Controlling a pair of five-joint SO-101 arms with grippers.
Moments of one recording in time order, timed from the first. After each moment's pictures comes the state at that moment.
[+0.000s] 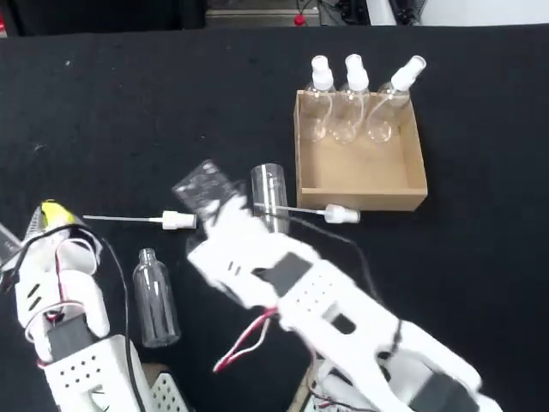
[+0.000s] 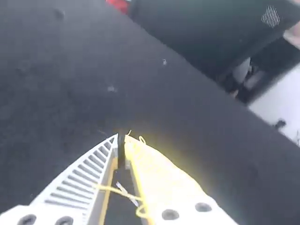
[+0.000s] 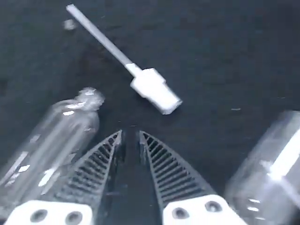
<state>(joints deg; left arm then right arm) -32.1 -93.8 89.2 27.6 21.0 -48.0 -31.4 57.3 30.5 -1.9</state>
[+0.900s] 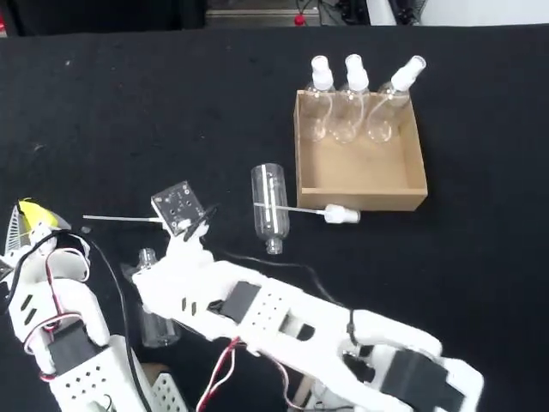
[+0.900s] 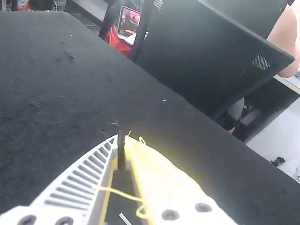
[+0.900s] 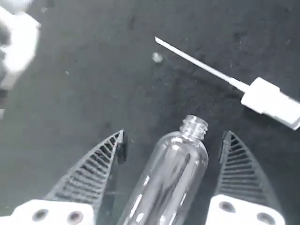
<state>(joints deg) -35.8 -103.9 91.8 26.5 21.3 -61.3 -18.1 57.0 8.7 -30.0</state>
